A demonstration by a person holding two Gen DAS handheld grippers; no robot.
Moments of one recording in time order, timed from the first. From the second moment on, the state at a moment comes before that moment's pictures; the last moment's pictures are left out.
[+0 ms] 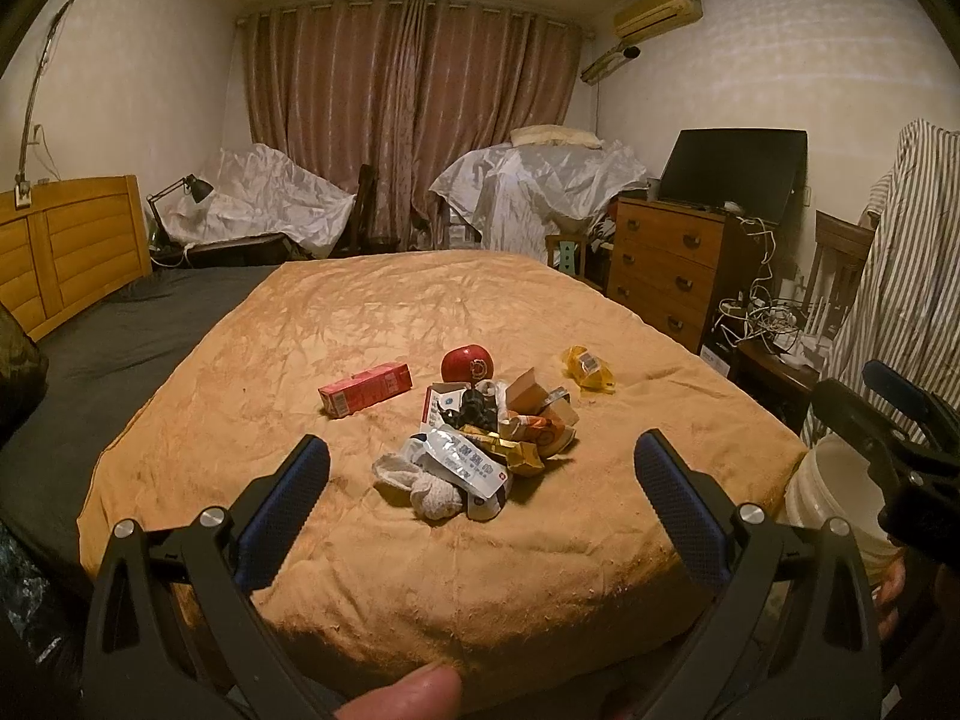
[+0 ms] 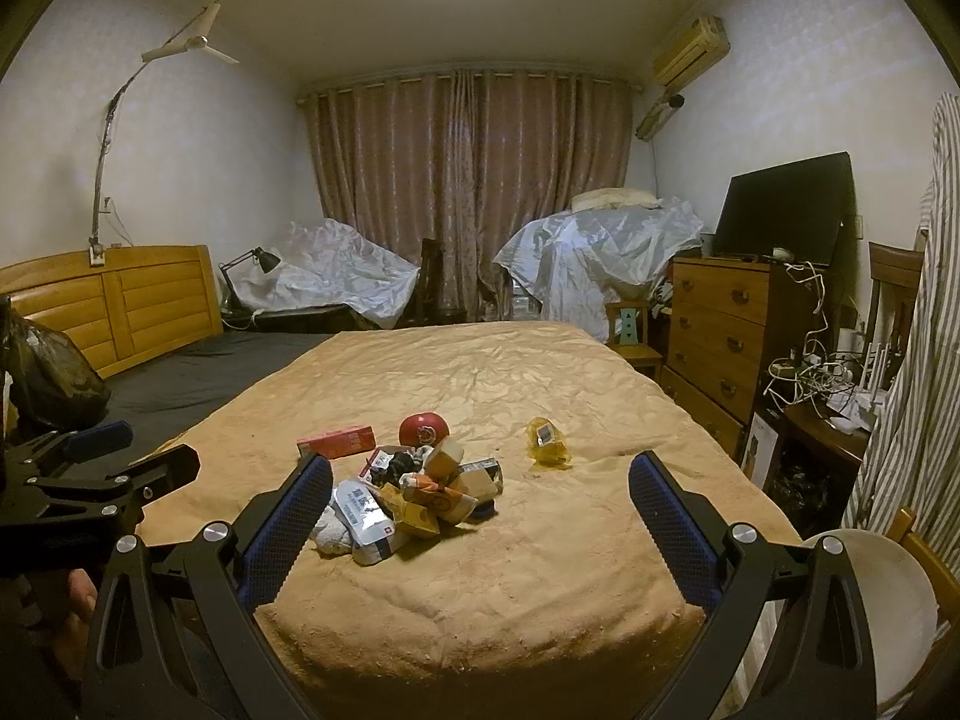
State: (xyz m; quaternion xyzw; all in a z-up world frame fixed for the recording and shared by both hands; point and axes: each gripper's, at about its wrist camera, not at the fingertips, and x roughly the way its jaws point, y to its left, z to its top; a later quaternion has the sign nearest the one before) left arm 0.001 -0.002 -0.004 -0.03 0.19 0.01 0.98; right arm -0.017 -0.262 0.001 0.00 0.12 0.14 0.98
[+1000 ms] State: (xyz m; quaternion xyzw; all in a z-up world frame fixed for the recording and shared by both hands) left arm 0.003 -0.003 -0.007 -0.03 0.19 0.01 0.98; right arm -0.012 -0.259 -0.007 0.00 0.13 0.14 0.98
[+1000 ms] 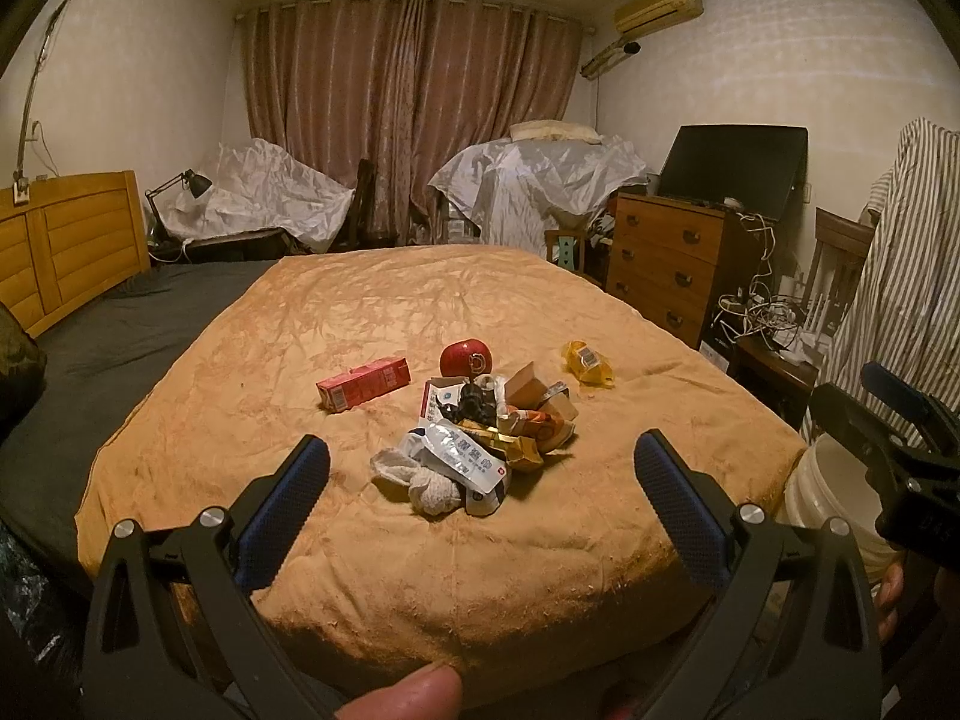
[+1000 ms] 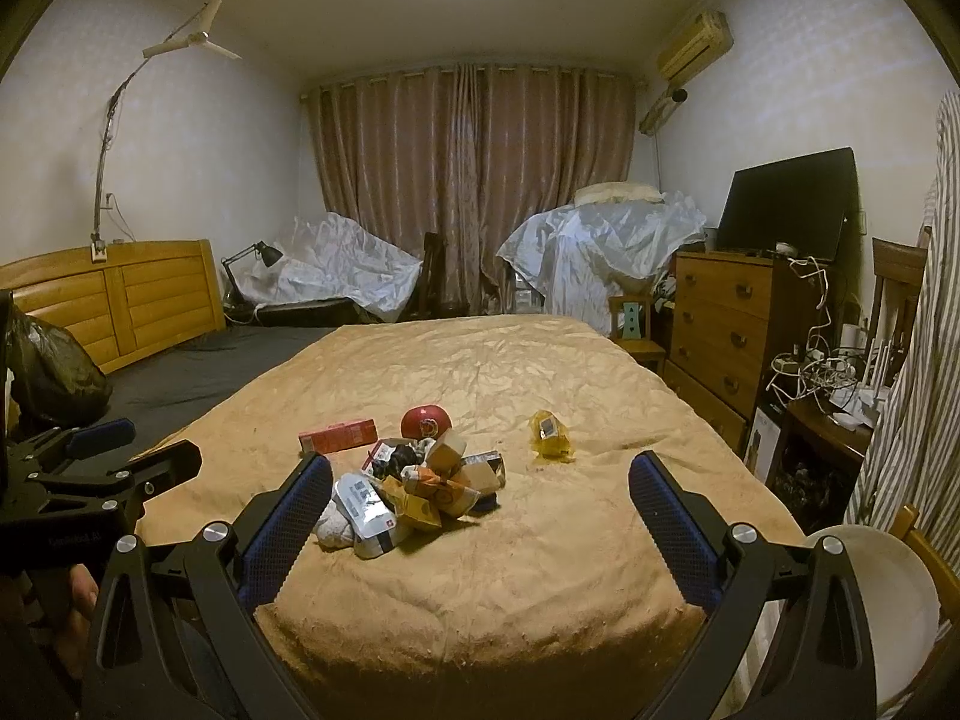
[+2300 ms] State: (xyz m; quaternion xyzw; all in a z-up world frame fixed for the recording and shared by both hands) left arm 0.016 0.006 -0.051 -0.02 0.22 0.00 0.98; right arm 0.003 -0.257 -0.032 -0.01 0.15 0.15 0.98
